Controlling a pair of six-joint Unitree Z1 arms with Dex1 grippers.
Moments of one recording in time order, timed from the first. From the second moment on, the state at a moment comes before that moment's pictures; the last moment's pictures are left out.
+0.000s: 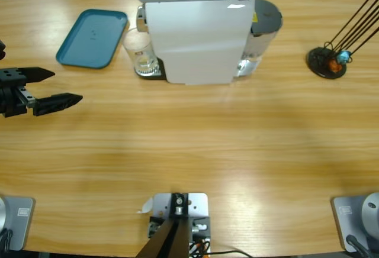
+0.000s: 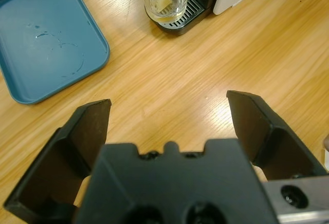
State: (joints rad) arm 0 -0.68 1.17 -0.52 0.08 -0.08 0.06; arm 1 0.64 1.91 -1.99 1.05 -0.04 -0.16
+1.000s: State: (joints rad) arm 0 -0.68 1.17 -0.52 0.08 -0.08 0.06; arm 1 0.64 1.87 -1.88 1.01 -0.04 -0.16
